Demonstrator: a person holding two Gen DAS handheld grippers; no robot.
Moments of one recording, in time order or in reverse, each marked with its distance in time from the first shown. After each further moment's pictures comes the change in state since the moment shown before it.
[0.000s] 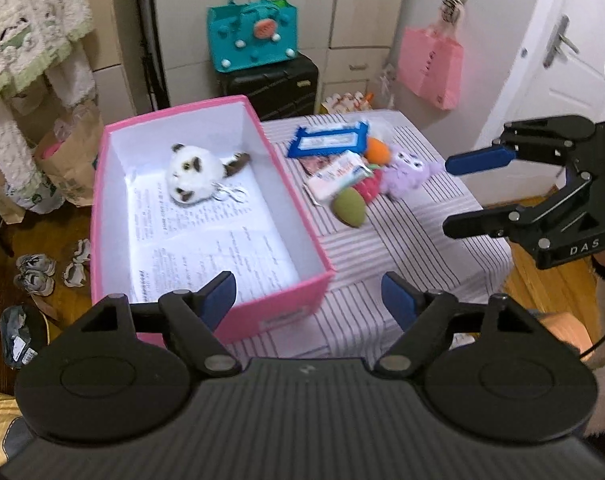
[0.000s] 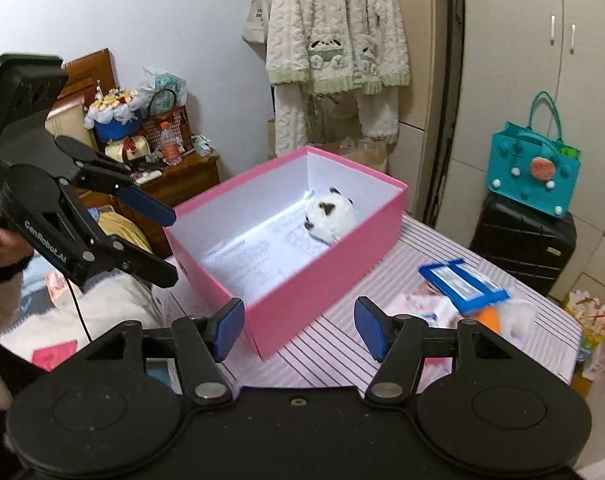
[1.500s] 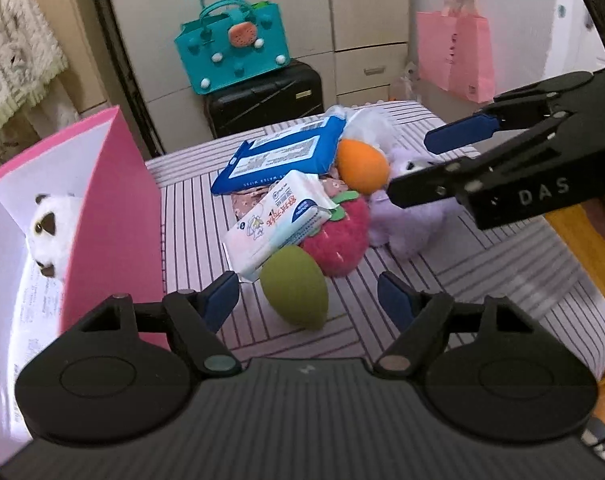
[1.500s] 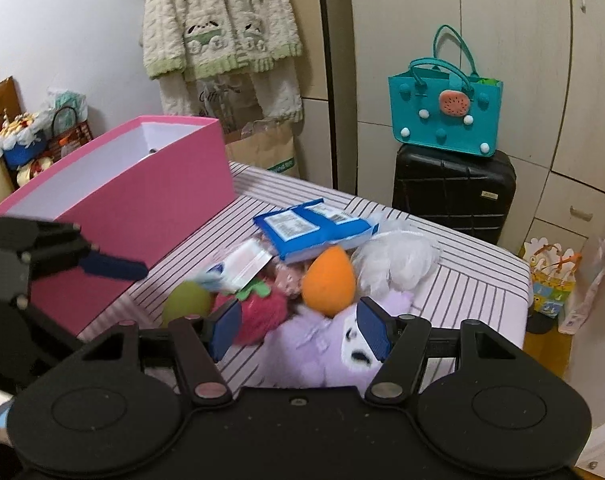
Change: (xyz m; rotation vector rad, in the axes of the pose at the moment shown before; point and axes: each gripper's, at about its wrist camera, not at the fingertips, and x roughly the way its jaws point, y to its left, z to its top) left arm 0.212 -0.095 0.036 0.061 -0.088 0.178; right arm 0.088 -0.174 -0.070 0.169 -0.025 -0.134
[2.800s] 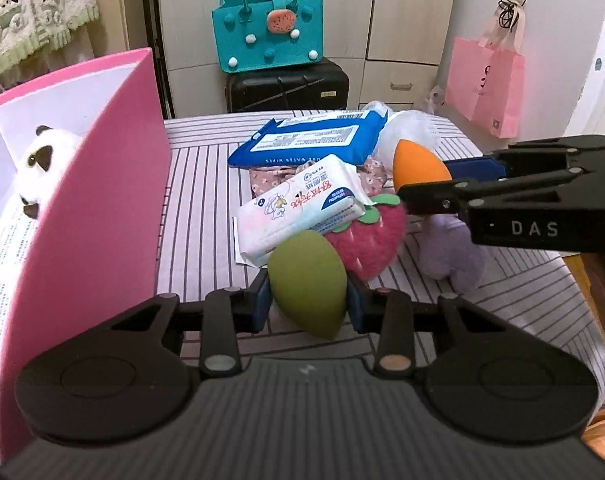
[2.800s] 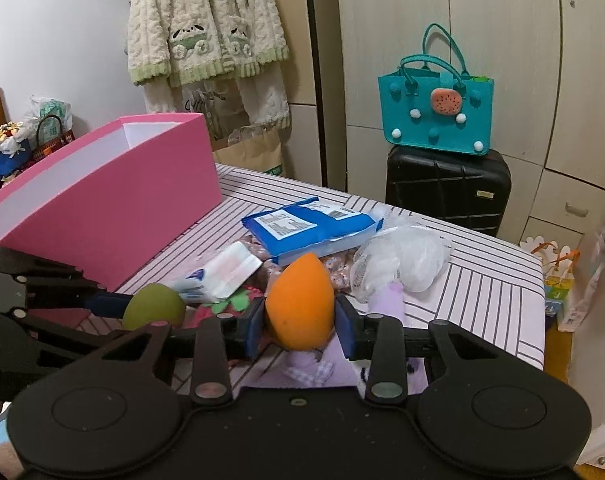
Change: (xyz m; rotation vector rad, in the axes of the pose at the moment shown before) left arm 0.015 0.020 -0.015 -0.179 -0.025 -0.025; right arm 0.022 0.008 -0.010 0.024 -0.035 -0.035
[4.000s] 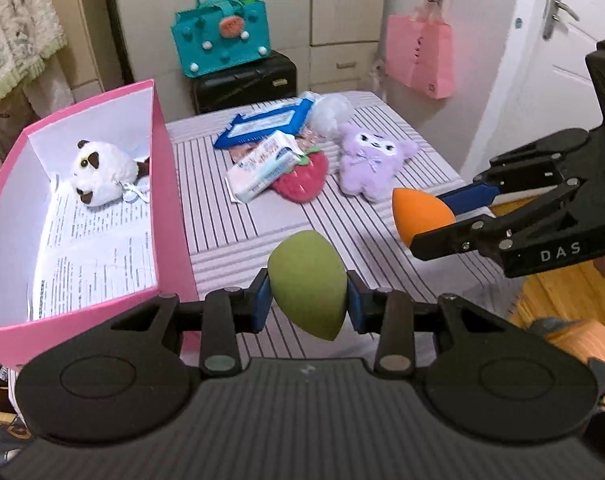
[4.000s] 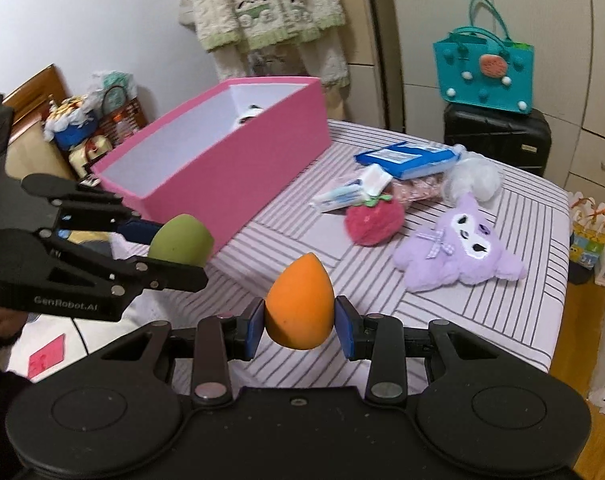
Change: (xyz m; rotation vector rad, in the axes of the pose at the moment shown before) left arm -0.131 -0.004 -0.028 0.152 0.081 -0.109; right arm -0.108 0.070 -0.031 0.016 0.153 0.168
